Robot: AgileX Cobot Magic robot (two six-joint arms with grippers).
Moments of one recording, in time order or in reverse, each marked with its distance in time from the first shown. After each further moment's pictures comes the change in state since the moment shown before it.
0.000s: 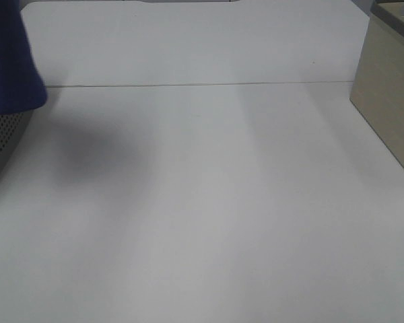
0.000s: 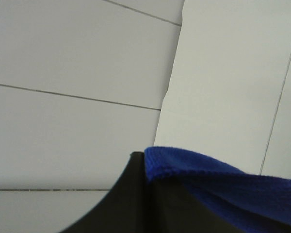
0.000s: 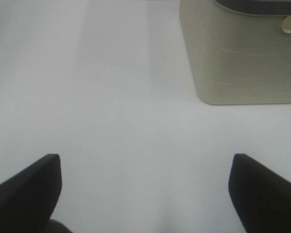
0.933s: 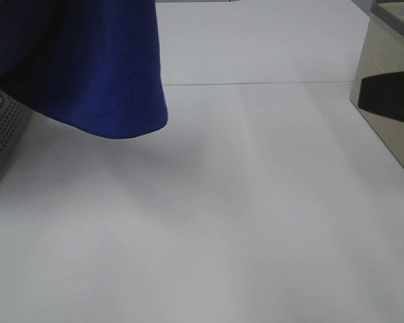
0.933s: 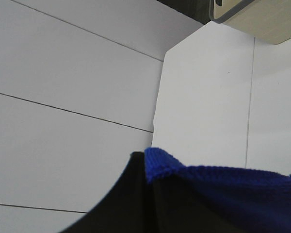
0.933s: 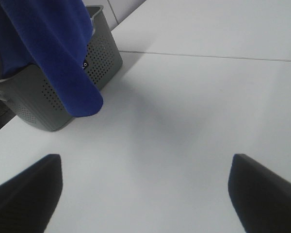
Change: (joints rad) left arm -0.288 0.034 0.000 -0.082 -0.101 -0.034; right arm 0.000 0.695 -0.020 1.064 -0.322 -0.893
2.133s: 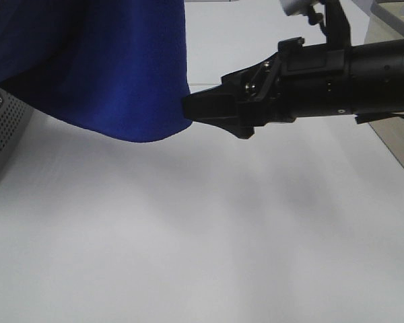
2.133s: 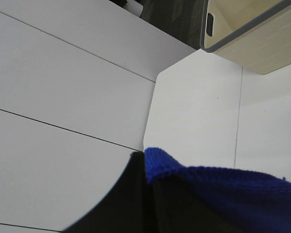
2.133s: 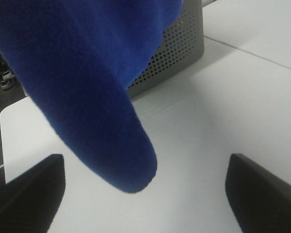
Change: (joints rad) left arm -0.024 0.000 0.000 -0.078 -0.023 0.000; right arm 0.458 0.778 -0.233 0.610 -0.128 -0.883
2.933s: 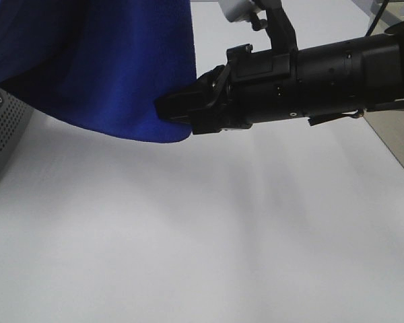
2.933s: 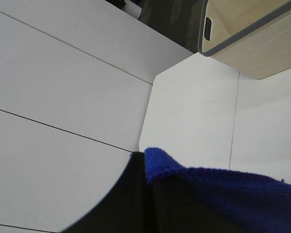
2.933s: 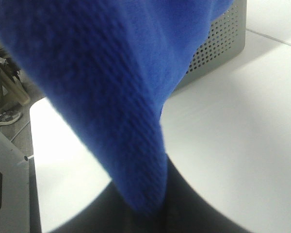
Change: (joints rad) left arm 0.000 0.001 0.000 -0.019 0.000 -0.013; right arm 0.121 0.081 -0.082 -0.002 -0.015 0.064
